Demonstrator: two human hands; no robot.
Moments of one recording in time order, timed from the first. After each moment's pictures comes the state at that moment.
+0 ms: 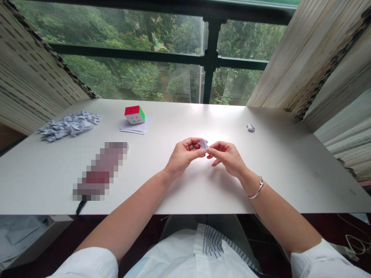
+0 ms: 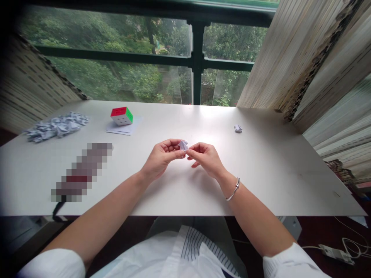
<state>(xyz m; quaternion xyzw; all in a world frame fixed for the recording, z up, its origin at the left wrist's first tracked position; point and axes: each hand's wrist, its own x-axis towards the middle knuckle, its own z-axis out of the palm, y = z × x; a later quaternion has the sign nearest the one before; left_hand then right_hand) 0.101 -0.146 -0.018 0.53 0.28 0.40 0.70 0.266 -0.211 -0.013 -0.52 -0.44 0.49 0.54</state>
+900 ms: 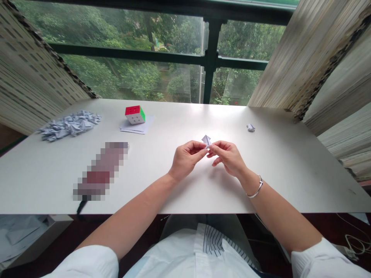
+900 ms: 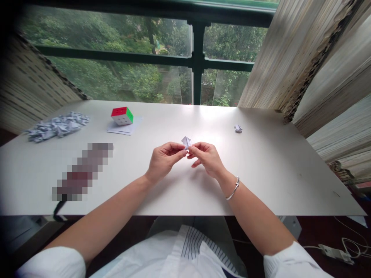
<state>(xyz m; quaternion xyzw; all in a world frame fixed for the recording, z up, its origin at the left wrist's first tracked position) 0.106 -0.157 -0.024 0.58 0.30 0.45 0.61 0.266 -0.208 -0.017 -0.50 -0.42 0.51 0.56</state>
